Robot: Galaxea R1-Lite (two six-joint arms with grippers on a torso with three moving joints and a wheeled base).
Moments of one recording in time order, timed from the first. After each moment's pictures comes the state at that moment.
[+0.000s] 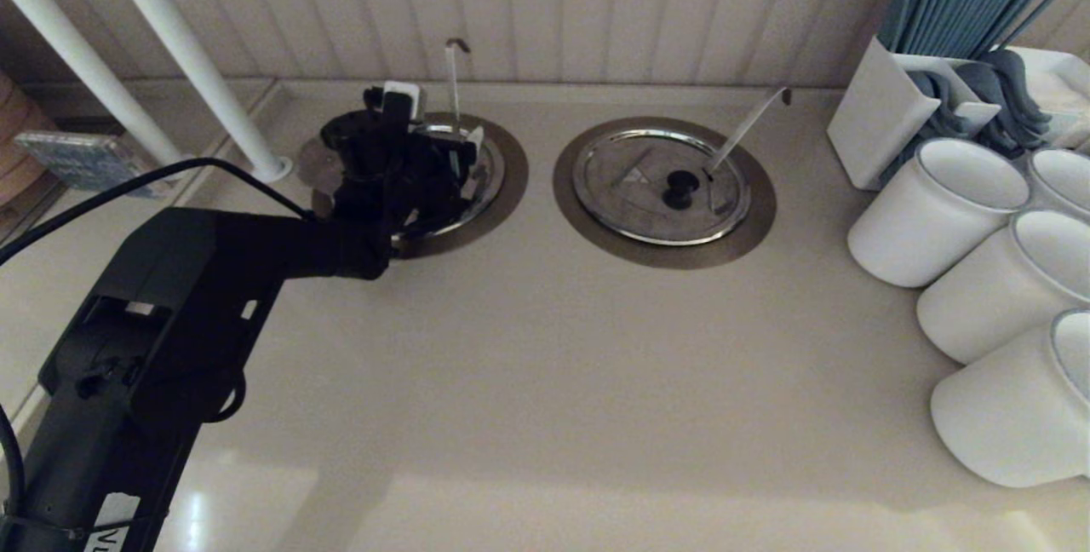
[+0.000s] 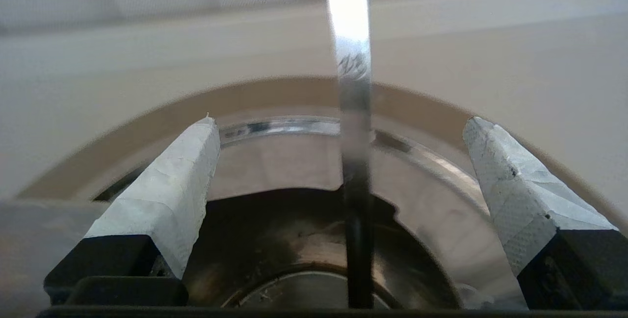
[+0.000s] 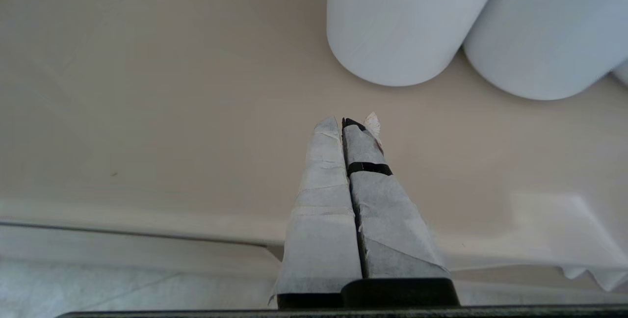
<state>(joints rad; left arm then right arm) -0.26 2.44 -1.96 -0.79 0.03 0.12 0.00 0.00 0.00 0.02 0.02 -0.04</state>
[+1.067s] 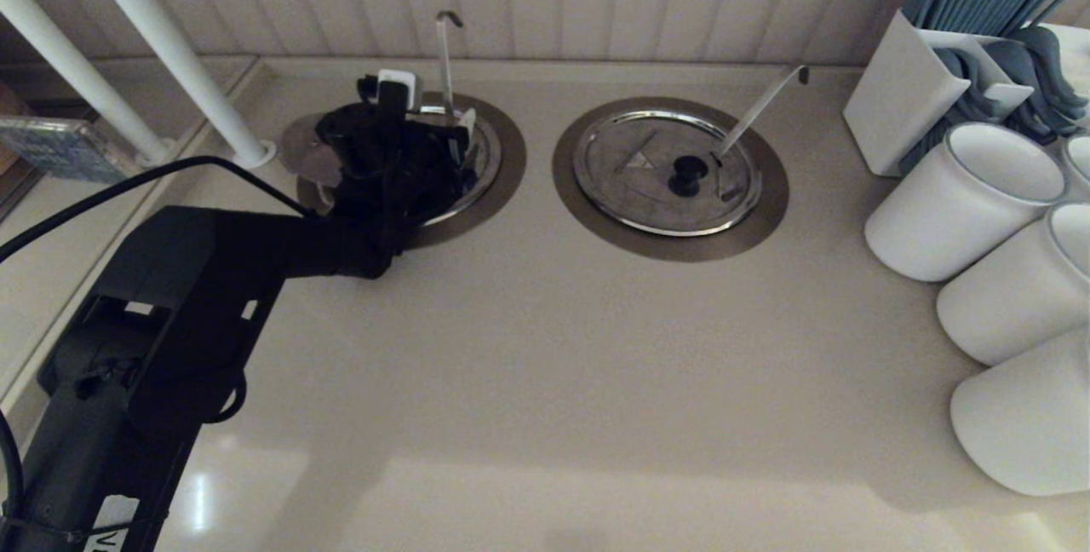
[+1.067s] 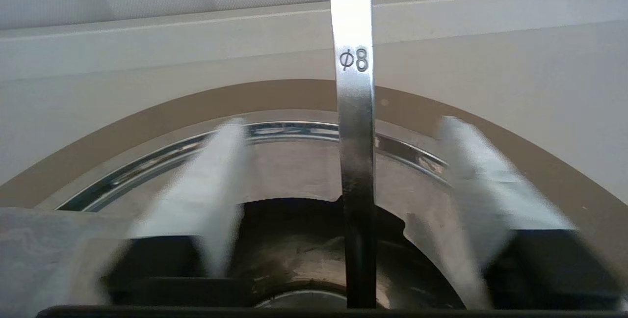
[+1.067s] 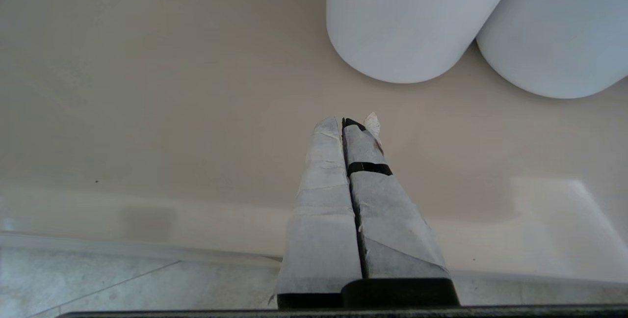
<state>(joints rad) -0.27 2.44 -1.96 -0.87 0.04 0.13 0.00 0.00 0.00 0.02 0.02 -0.04</state>
